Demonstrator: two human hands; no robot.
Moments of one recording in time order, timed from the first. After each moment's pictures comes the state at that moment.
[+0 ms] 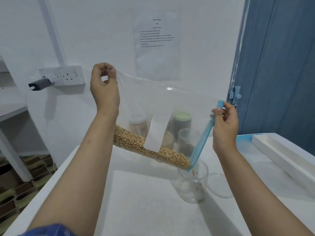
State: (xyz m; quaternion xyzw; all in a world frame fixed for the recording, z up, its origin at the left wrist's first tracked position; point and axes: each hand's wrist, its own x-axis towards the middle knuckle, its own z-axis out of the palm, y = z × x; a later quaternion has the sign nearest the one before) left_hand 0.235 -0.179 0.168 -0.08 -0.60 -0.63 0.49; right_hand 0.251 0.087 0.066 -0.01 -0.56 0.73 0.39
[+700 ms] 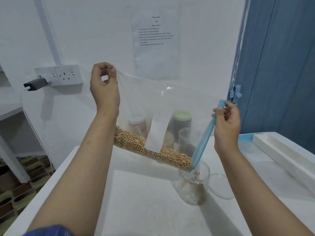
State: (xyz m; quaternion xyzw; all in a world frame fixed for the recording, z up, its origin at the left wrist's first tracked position) left_hand 0.222 -0.184 0.166 -0.09 -0.60 -0.64 0.48; right_hand 0.244 0.086 0.064 -0.02 -0.57 0.72 0.40
